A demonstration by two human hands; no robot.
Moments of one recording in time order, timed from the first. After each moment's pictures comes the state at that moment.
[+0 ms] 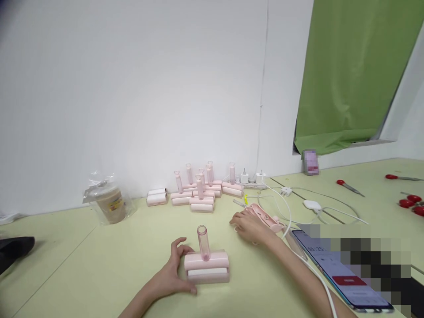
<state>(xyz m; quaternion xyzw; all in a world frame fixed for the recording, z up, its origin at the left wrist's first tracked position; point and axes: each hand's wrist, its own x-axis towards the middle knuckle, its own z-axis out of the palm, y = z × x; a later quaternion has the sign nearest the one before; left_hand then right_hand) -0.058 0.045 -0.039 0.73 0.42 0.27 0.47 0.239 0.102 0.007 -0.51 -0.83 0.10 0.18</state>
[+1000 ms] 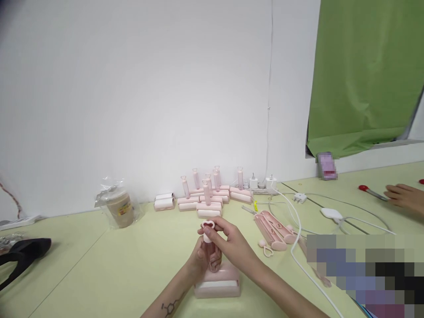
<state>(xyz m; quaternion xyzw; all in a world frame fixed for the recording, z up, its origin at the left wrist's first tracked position) 0.035 0.068 0.001 0.53 0.17 0.45 0.70 0.145 0.045 0.055 -0.38 -0.70 0.37 0.47</state>
